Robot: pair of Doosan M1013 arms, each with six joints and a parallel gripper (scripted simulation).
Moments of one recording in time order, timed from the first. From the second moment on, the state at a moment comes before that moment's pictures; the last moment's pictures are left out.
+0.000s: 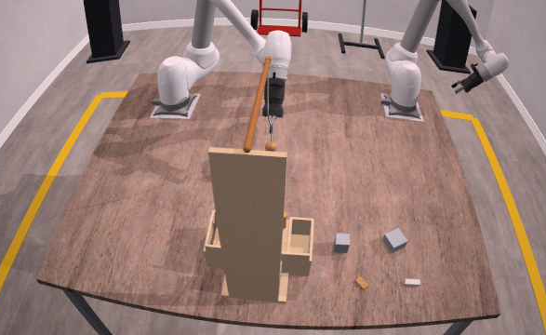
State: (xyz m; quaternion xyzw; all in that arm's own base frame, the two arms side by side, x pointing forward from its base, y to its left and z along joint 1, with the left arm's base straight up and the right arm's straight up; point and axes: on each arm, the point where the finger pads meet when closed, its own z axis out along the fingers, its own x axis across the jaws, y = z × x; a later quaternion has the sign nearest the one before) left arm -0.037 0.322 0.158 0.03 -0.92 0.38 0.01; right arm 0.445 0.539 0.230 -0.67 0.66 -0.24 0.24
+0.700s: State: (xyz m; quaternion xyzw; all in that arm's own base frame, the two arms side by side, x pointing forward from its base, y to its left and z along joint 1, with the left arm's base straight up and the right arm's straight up) left arm -0.037 0.322 0.158 0.03 -0.92 0.38 0.01; right arm 0.443 0.539 0.234 -0.67 0.66 -0.24 0.24
